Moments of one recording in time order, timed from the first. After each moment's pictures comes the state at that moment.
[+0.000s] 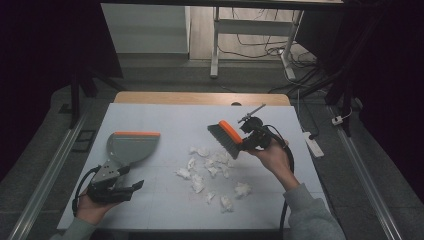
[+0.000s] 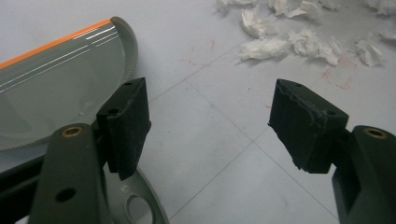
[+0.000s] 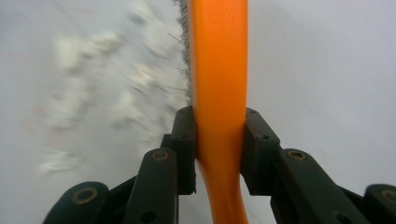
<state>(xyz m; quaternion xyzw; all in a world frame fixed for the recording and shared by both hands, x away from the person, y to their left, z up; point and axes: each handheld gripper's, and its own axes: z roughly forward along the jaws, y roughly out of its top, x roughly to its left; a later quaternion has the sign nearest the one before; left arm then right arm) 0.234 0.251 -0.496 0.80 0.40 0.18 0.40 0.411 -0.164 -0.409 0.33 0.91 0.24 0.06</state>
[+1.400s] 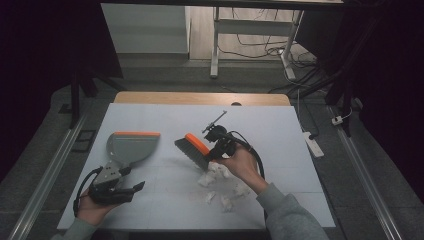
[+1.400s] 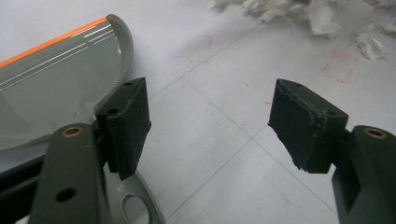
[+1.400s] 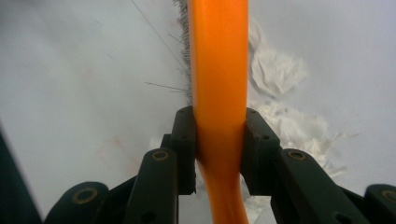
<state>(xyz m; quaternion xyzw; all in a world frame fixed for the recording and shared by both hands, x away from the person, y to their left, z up) 0.233 0.249 -0.498 0.81 0.40 0.18 0.40 0.397 -0.081 -0.432 0.28 0.93 0.23 -0.01</state>
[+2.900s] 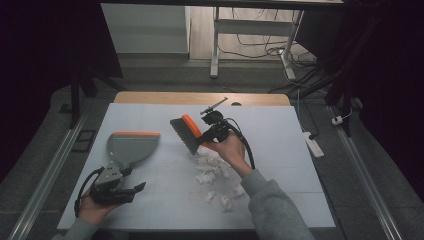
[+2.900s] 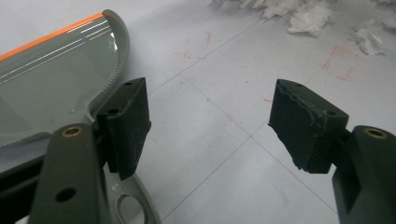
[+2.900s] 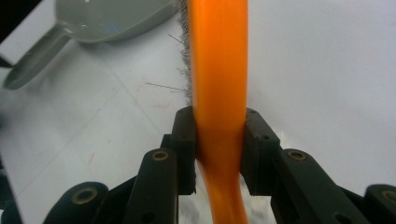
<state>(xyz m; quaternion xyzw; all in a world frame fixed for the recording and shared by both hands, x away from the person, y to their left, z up) 0.233 0.247 -0.501 0.81 0.39 0.18 0.39 0.452 -0.055 -0.447 0.36 0.89 0.28 -0.04</state>
